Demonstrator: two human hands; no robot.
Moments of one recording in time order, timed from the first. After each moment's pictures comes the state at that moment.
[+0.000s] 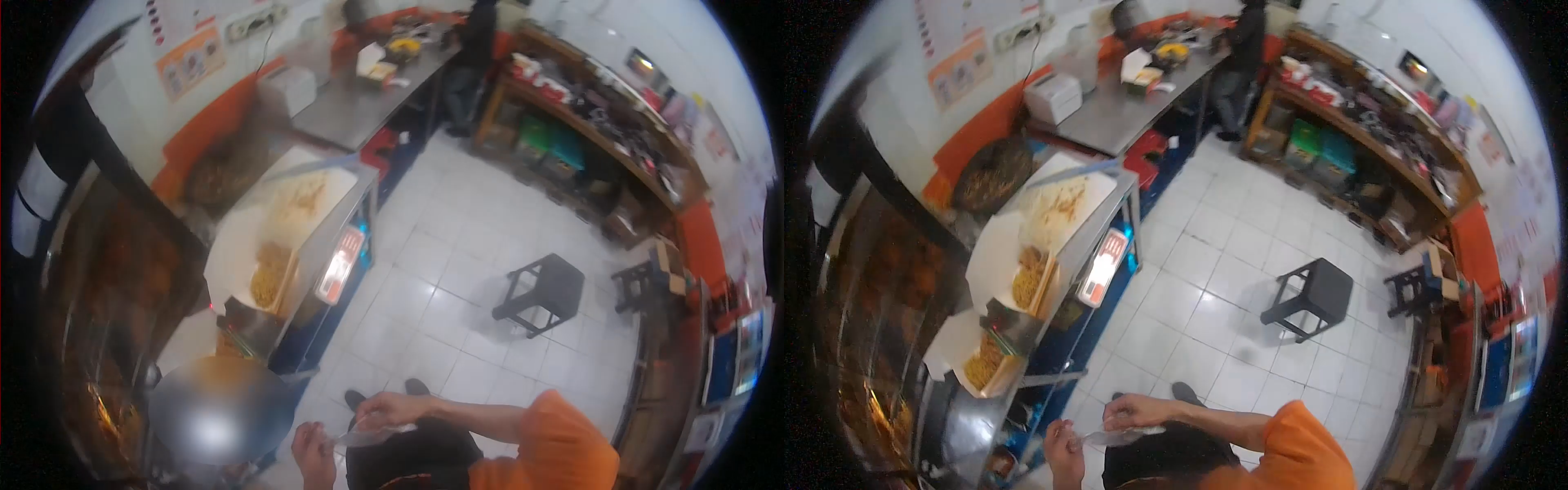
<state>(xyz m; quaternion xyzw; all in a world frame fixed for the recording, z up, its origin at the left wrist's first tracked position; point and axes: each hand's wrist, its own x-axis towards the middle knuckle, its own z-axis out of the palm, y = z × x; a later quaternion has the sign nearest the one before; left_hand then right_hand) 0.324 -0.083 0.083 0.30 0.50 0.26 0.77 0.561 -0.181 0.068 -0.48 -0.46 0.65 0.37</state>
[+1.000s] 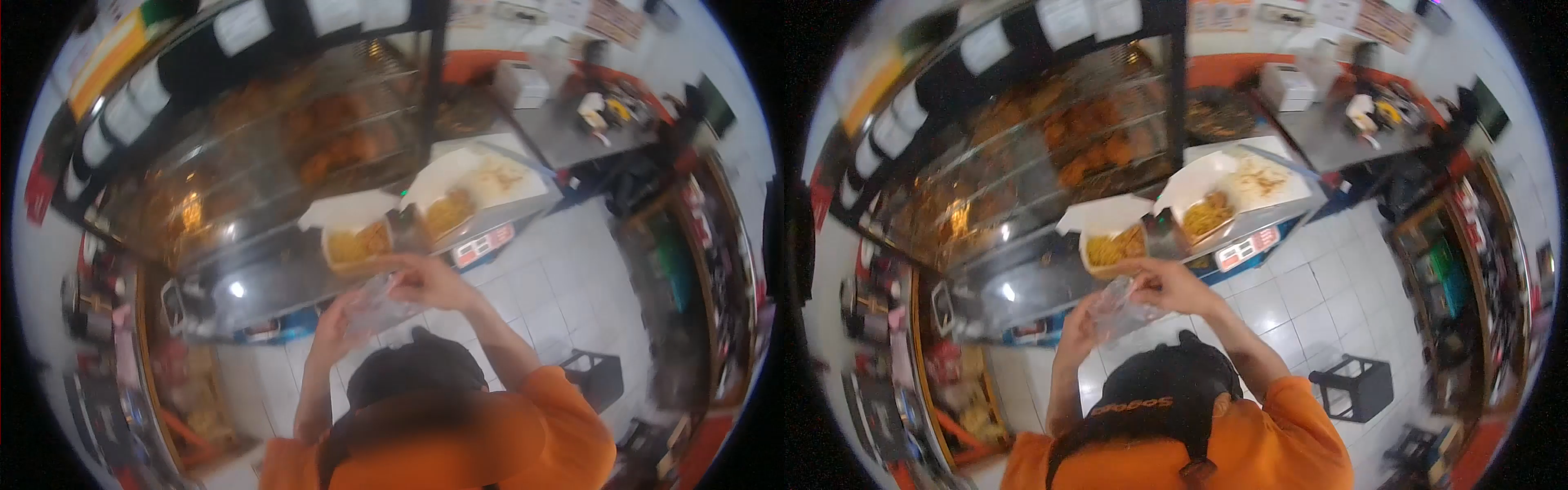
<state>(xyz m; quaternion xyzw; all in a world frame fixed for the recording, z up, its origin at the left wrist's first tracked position) 0.244 -0.017 0.182 0.52 0.31 0.44 0.67 0.494 0.008 0.216 -0.38 -0.61 0.56 0.40</state>
